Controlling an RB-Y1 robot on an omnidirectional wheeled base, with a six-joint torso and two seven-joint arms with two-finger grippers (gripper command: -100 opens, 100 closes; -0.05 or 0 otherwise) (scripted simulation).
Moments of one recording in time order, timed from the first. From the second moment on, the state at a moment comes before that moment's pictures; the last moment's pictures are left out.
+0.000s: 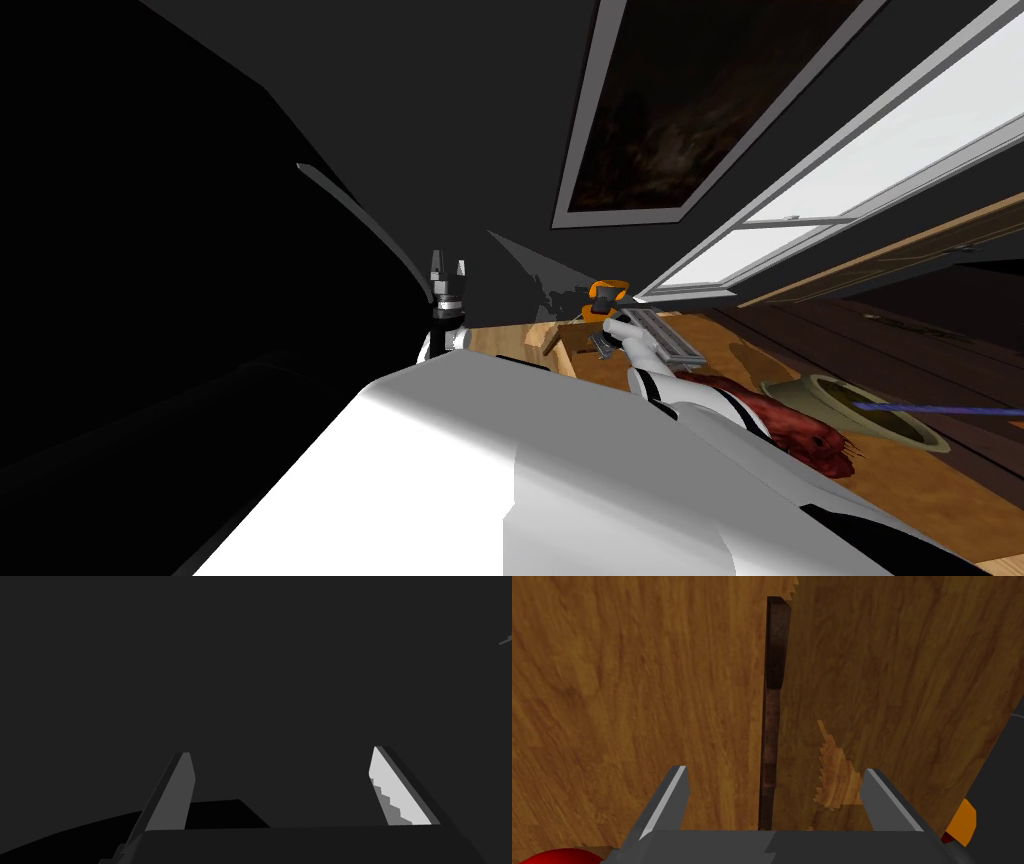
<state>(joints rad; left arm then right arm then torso) 0.46 -0.02 0.03 -2.27 -0.03 -0.54 0.16 -0.48 -0.43 -0.12 -0.65 -0.32 1.16 0.56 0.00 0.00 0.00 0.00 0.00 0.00</state>
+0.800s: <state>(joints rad) 0.46 -0.02 0.03 -2.27 -0.03 -0.54 0.16 -0.47 -0.41 -0.11 -0.64 -0.32 1.12 0.56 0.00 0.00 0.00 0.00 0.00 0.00</state>
